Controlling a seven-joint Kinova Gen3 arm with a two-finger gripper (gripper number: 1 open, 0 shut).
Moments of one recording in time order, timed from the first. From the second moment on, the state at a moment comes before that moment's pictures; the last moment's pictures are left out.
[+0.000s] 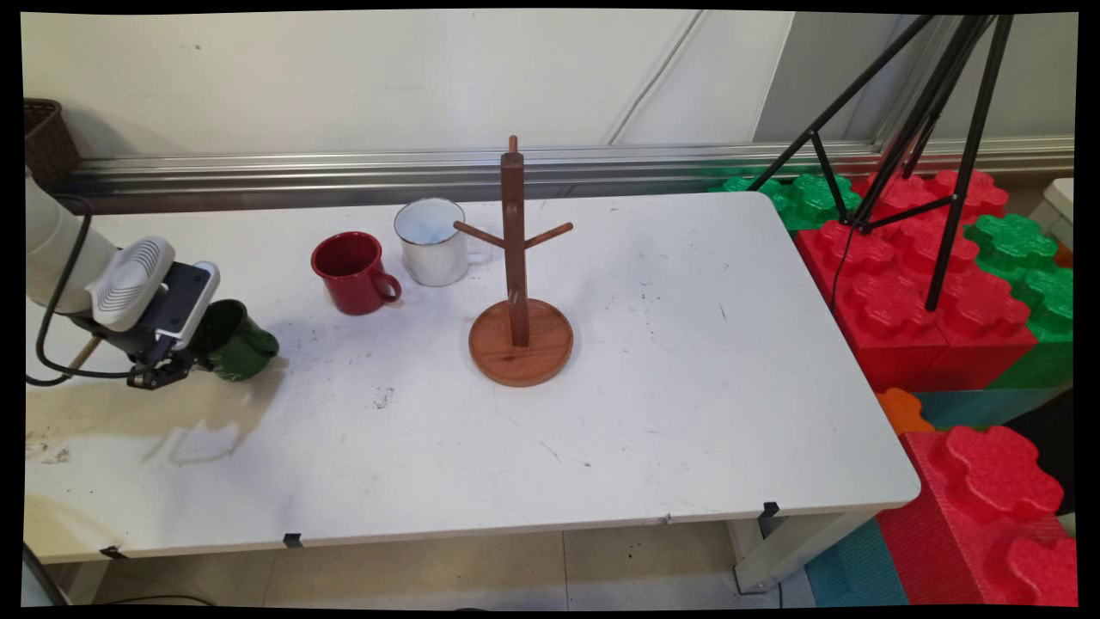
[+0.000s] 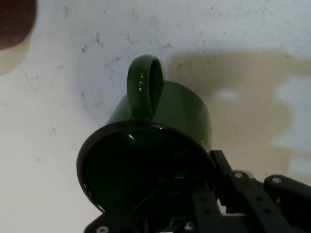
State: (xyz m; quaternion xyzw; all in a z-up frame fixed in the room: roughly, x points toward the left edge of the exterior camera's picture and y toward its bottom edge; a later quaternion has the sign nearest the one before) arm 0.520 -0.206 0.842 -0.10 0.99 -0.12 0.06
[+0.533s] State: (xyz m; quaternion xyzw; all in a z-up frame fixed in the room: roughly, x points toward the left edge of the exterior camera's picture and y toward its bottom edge) arm 0.513 -0.210 0.832 -0.07 0.99 -0.12 0.06
